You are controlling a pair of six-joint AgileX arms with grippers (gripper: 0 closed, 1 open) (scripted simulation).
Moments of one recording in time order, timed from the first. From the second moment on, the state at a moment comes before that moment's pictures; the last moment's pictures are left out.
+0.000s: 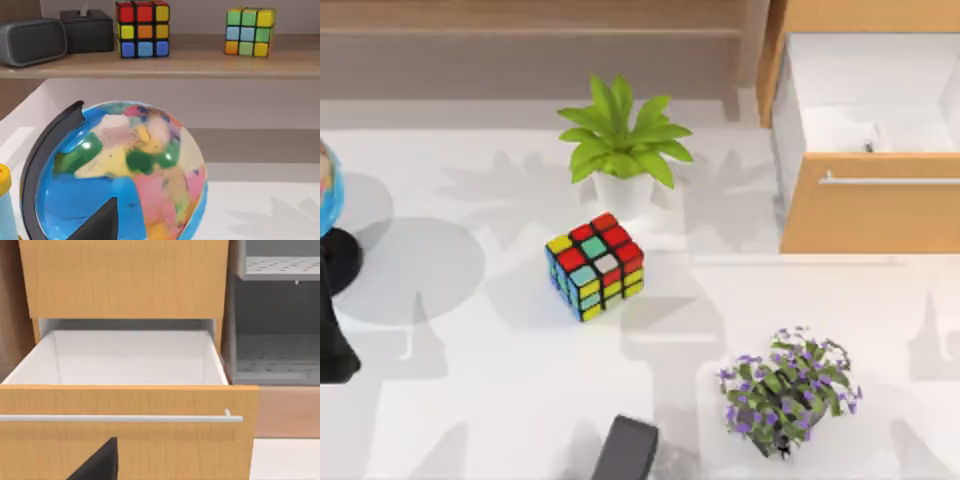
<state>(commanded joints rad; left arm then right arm) 0.00 0.00 0.00 0.00 0.00 0.00 0.00 0.00 0.00 0.00 0.00 0.00</state>
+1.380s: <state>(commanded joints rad) 0.00 0.00 0.00 0.00 0.00 0.00 0.08 1.29 1.19 -0.67 0.00 0.08</state>
